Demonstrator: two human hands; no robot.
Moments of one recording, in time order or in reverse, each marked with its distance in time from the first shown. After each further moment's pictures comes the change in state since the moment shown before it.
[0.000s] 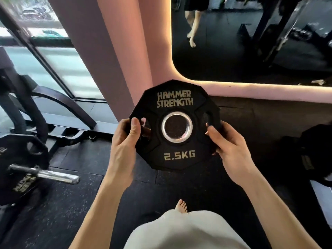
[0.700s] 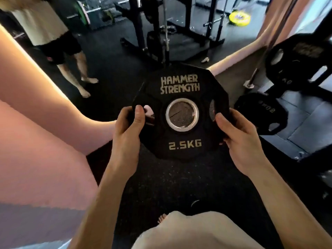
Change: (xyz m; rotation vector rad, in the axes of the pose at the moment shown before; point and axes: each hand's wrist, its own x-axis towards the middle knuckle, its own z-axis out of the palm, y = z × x) left_hand 0.401 0.016 0.228 0.090 -0.800 -0.076; right_hand 0.277 -0.074 -0.045 0.199 0.817 -0.216
